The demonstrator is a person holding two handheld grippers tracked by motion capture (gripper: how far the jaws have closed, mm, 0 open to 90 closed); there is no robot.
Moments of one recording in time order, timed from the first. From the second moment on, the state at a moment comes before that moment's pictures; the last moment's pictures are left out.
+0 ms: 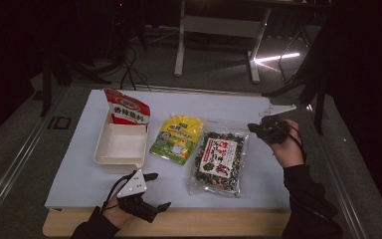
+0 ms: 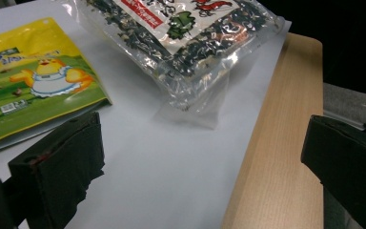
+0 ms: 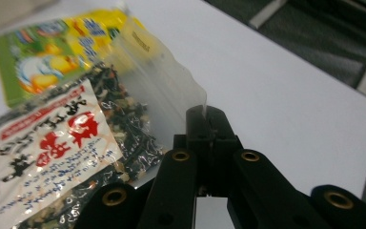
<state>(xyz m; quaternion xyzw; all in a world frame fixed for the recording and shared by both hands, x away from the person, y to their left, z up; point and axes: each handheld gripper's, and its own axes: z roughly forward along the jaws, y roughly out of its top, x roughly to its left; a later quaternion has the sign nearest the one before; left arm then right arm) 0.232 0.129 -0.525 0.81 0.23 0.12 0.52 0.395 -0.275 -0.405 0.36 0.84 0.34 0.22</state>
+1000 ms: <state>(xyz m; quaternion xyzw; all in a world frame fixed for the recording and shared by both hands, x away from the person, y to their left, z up) 0.263 0.121 -0.484 0.80 0.28 0.12 0.52 0.341 -0.211 -0.360 0.18 0.87 0.41 0.19</state>
